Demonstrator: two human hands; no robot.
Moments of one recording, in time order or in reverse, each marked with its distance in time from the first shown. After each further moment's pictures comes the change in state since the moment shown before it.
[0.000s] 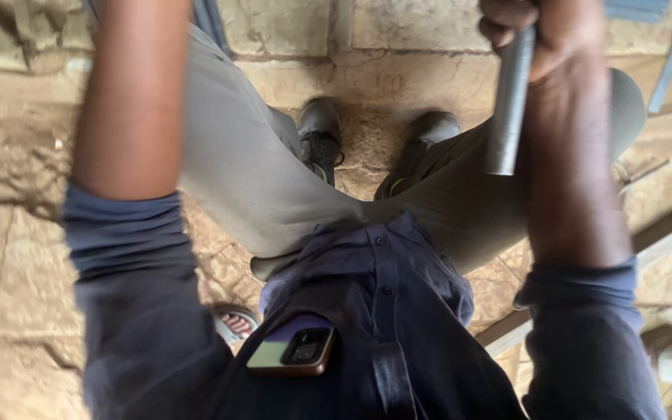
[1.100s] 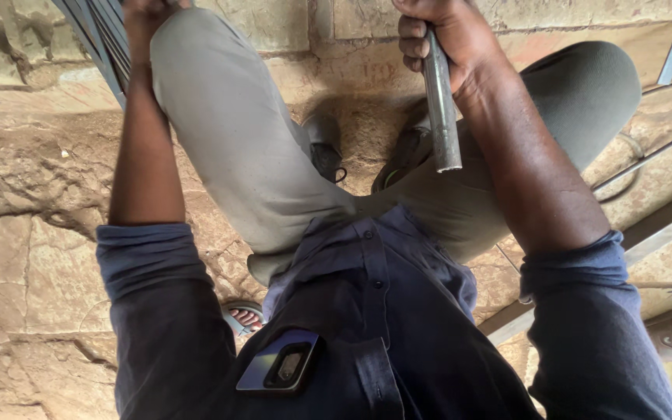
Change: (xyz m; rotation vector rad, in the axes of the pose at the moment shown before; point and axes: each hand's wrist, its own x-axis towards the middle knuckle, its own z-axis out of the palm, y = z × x) left_hand 0.049 -0.013 0.012 0.247 -0.049 -0.005; right_hand 0.015 0.061 0.014 -0.091 0.051 0.275
